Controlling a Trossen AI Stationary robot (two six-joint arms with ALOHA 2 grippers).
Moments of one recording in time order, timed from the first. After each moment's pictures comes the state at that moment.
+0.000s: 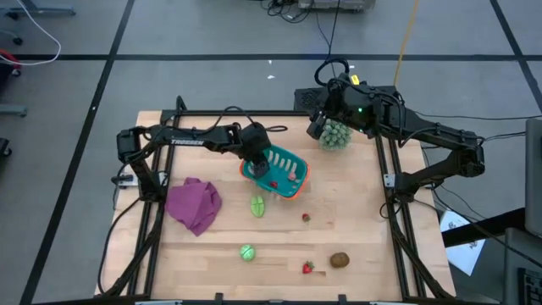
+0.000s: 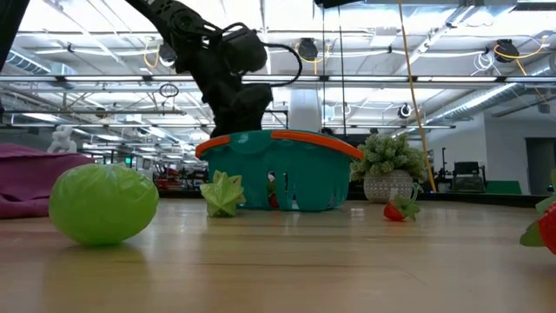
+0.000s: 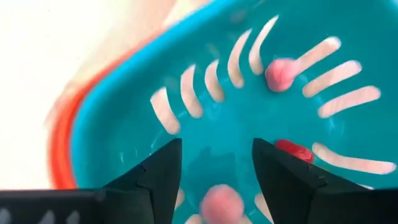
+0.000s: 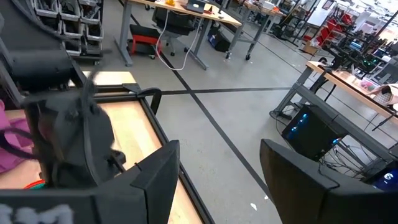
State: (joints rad) left arm 0.31 1.74 1.17 -0.39 0.10 -0.17; right arm -0.23 1.31 1.47 -0.46 0.41 -0.22
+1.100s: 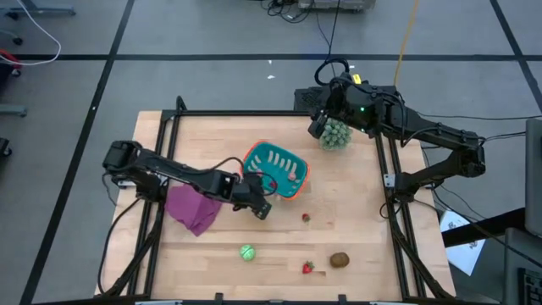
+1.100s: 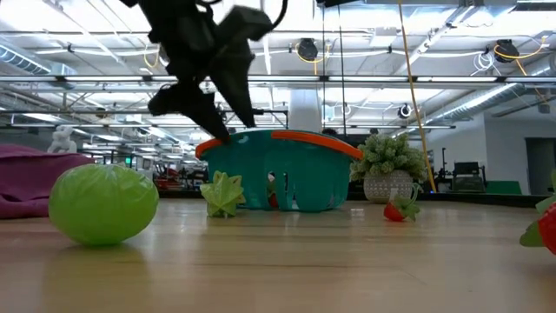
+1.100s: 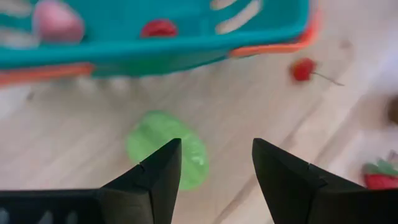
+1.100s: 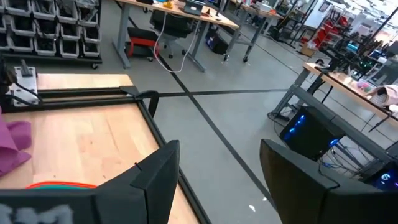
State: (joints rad) left arm -0.18 1.67 1.14 -0.51 -0.18 -1.06; right arm -0.23 1.30 1.47 -0.45 0.42 -0.23
